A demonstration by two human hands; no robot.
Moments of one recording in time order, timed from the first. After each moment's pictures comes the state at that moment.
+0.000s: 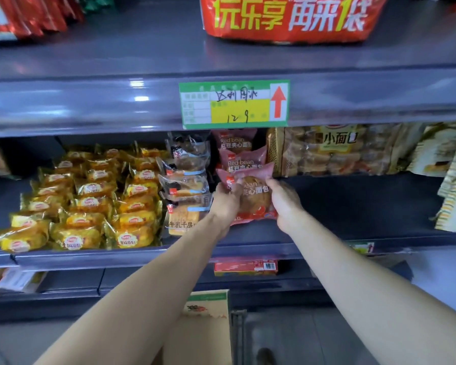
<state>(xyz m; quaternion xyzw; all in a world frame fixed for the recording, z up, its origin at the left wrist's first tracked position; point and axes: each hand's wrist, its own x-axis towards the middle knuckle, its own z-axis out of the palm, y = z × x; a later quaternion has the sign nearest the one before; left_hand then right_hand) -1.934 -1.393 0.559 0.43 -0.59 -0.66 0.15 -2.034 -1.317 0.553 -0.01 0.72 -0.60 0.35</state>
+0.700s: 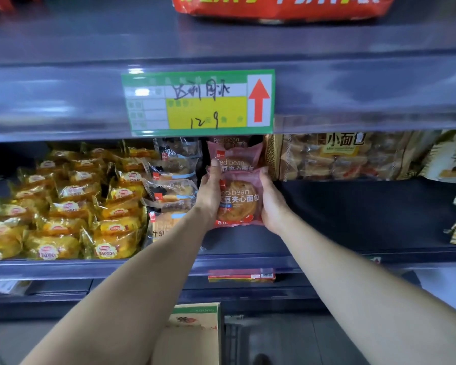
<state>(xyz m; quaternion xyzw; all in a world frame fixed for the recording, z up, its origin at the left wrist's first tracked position) -1.964 -1.425 0.556 0.46 -0.47 -0.73 0.19 -2.059 -1.345 0.521 -0.01 0.65 -0.62 0.44</state>
